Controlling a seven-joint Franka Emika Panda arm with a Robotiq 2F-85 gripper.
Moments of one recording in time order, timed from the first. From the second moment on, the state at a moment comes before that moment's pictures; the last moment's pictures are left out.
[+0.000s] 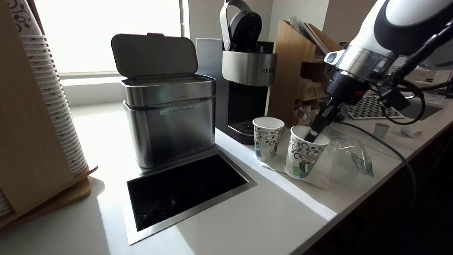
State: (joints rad) arm 0.18 -0.18 -0.07 -2.61 0.37 2.69 -0.52
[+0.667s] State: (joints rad) arm 0.18 -0.32 -0.07 -2.50 0.32 2.60 -0.51
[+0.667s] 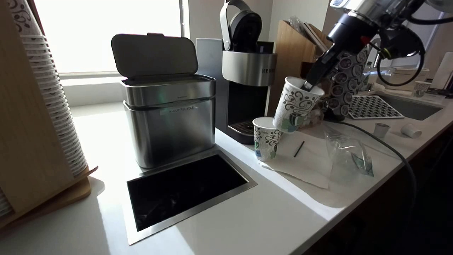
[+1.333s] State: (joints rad) arm 0.18 -0.26 -0.08 -2.40 0.31 2.60 -0.51
